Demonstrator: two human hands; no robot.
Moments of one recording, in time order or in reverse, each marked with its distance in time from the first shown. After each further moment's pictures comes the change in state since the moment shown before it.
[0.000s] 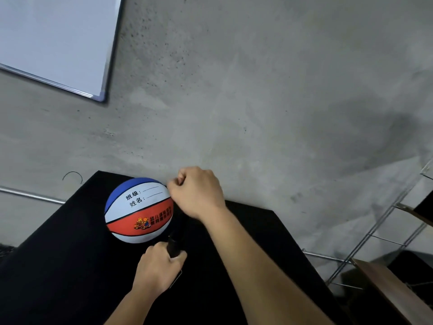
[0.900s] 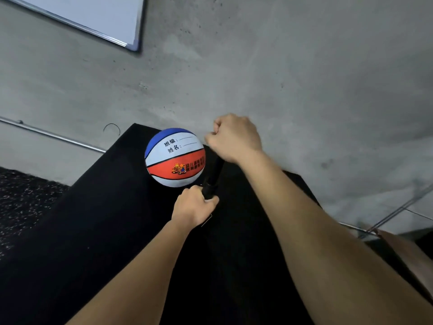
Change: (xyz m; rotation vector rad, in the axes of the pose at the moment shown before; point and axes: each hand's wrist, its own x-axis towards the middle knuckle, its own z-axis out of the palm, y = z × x) left_hand 0.006 -0.007 -0.002 0.010 -0.072 0.002; right_hand 0.004 -0.003 0.005 -0.222 -0.039 -0.037
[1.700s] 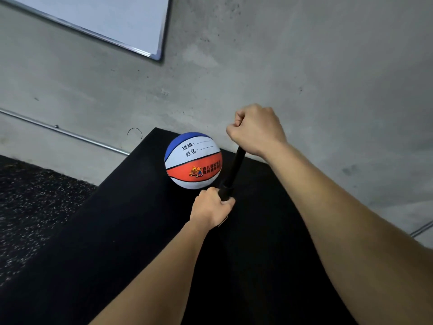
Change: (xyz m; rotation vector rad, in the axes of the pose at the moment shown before) left_hand -0.004 0.005 0.001 -0.025 0.021 -0.029; right_hand 0.009 0.003 -0.019 0.095 0.063 -0.008
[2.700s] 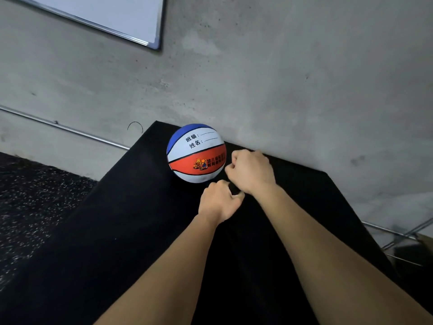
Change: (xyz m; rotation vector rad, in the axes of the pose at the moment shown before) left_hand 0.005 0.005 0.009 0.145 0.038 0.123; right_hand -0.047 0.035 0.085 -0.134 -0.166 0.062
